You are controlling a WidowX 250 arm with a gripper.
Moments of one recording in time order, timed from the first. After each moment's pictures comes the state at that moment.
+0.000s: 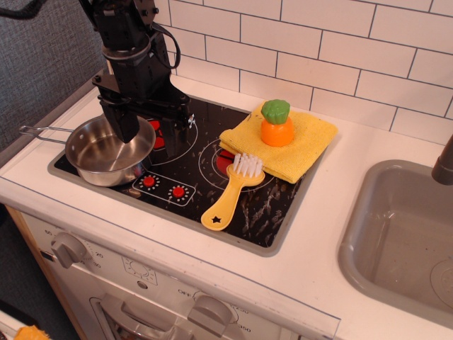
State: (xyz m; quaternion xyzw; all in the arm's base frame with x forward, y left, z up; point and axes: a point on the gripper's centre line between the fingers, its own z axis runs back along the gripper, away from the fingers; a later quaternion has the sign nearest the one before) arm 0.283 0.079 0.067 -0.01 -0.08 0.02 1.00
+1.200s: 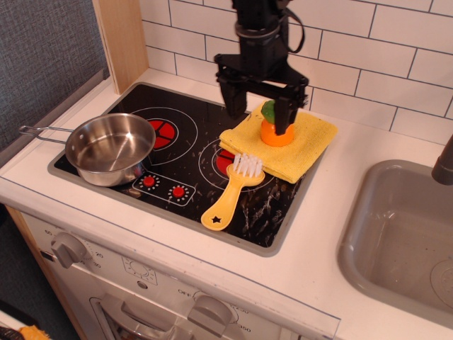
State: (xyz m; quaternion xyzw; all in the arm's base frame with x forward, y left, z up) arm 0.374 -0.009 0.061 -0.02 -0.08 -0.05 1.00
